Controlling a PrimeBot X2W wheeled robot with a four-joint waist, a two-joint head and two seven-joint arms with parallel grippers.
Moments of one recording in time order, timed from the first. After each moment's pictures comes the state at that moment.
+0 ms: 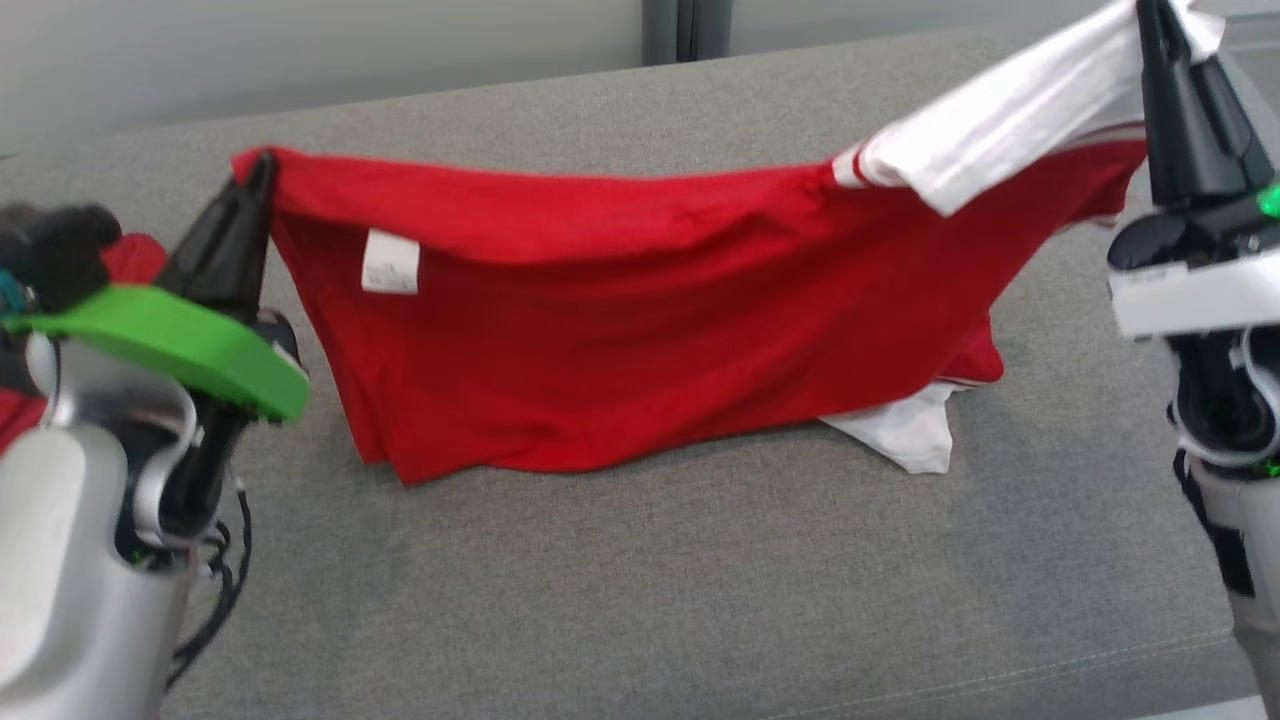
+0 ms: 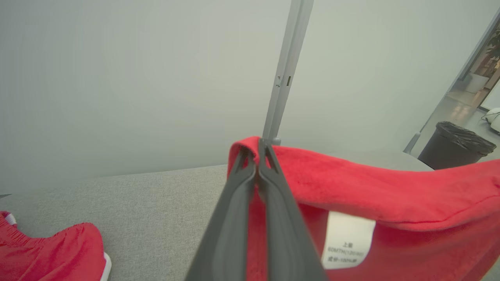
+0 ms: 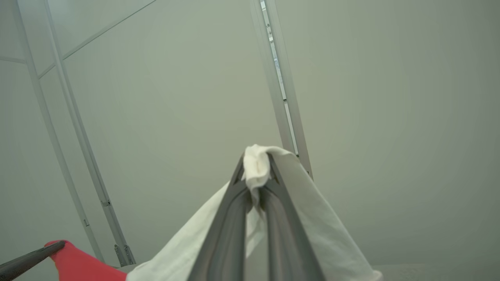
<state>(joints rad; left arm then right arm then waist) -0.44 0.40 -0.24 -0.03 -0.68 0.01 0.17 -0.47 -0.30 0.07 -0.15 0.66 0.13 -0.08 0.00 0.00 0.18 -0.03</state>
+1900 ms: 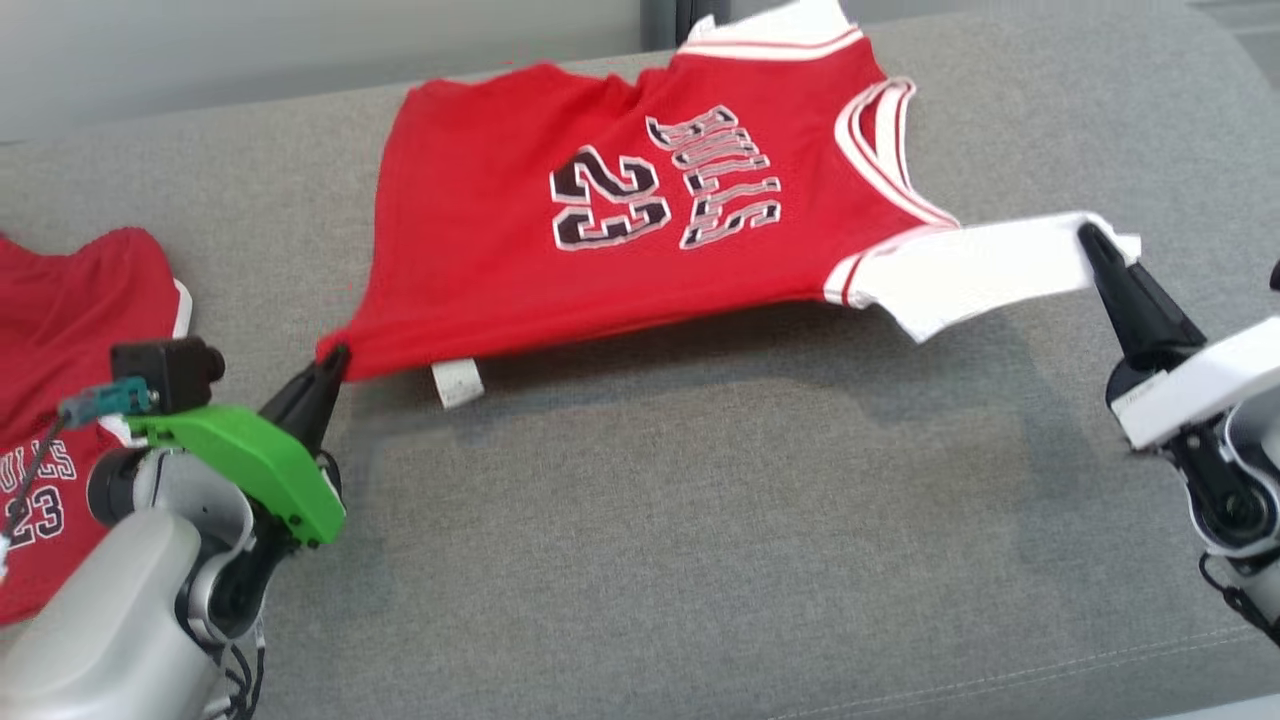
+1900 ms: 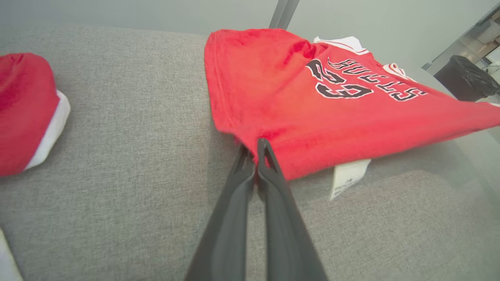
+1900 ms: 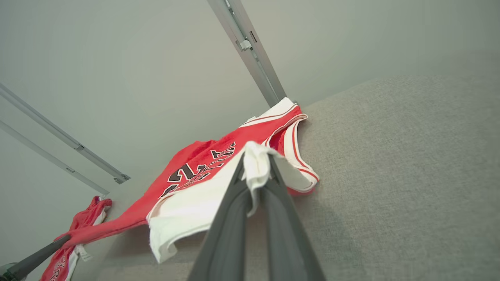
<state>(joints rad) -0.55 0.53 -0.67 0.43 -1.05 -0.05 0.01 -0.53 -0.67 0.57 0.29 1.27 0.13 -0.23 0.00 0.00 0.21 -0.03</state>
